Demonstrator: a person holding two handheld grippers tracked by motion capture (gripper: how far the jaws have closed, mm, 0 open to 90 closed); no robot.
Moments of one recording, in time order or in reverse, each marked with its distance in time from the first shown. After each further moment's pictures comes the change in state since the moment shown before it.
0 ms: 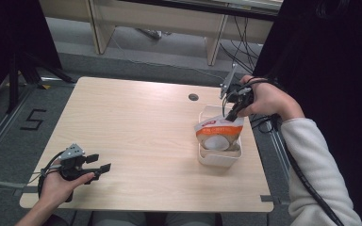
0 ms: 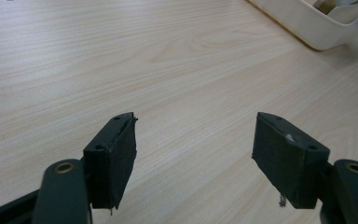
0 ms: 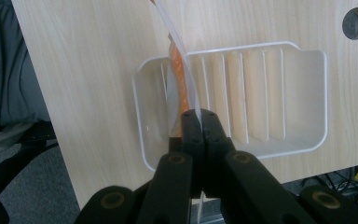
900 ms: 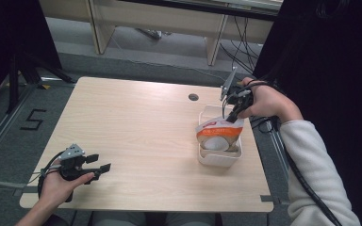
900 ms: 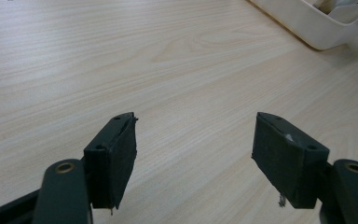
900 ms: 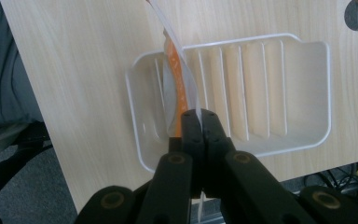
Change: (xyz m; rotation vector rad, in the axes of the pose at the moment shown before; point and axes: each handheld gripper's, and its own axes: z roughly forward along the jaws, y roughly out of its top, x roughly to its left) left arm 0.000 0.000 -0.001 0.003 0.005 0.003; right arm -0.003 -0.005 0.010 0.003 -0.008 0.013
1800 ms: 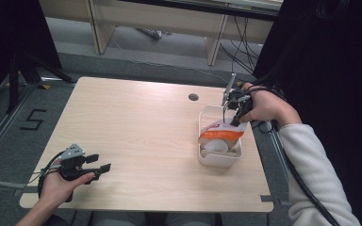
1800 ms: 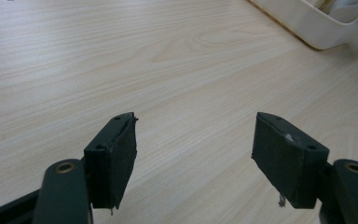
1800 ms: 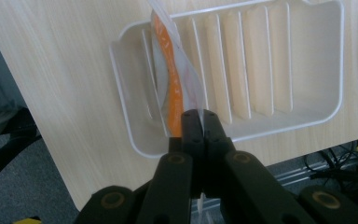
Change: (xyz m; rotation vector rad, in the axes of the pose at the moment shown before) left arm 0.000 0.000 0.001 0.000 -0.006 0.001; right arm -0.004 -0.010 0.019 0.082 -0.021 0.025
